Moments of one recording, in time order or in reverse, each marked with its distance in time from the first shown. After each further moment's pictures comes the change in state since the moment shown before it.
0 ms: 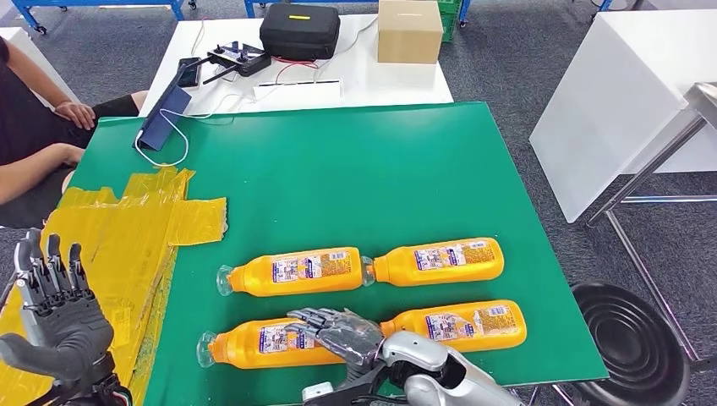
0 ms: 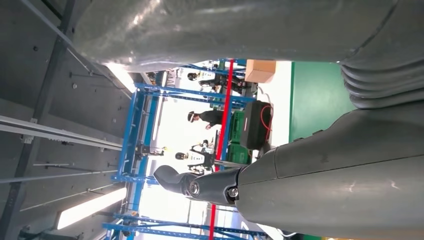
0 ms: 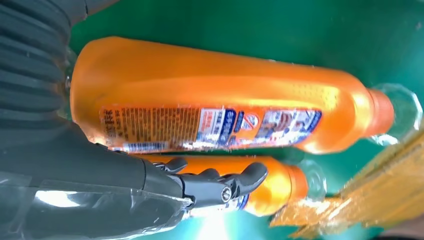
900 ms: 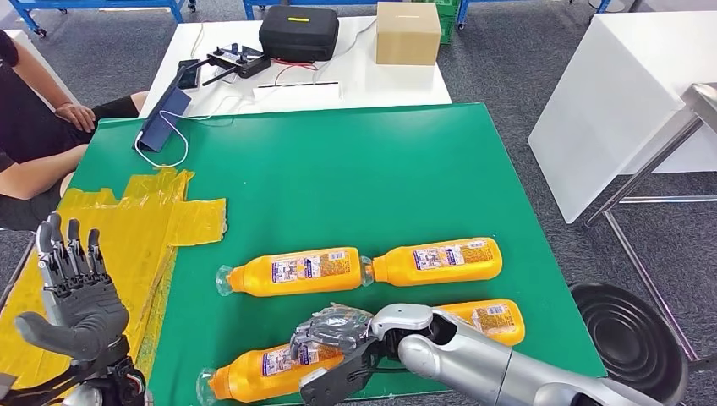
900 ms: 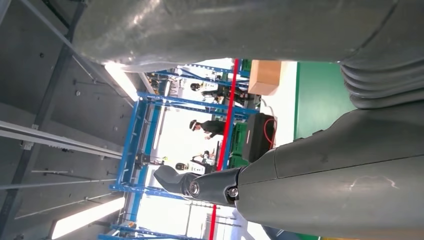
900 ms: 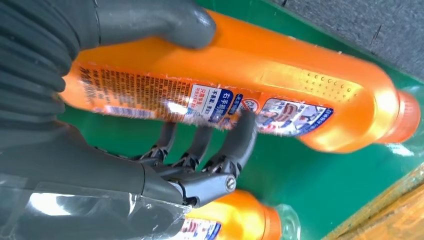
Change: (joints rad) left arm -0.068 0.005 -0.046 0.058 0.010 0.013 0.015; right arm -0.294 -0.040 0.264 0.111 -0.234 0.271 0.040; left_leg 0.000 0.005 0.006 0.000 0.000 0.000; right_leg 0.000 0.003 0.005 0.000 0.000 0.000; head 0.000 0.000
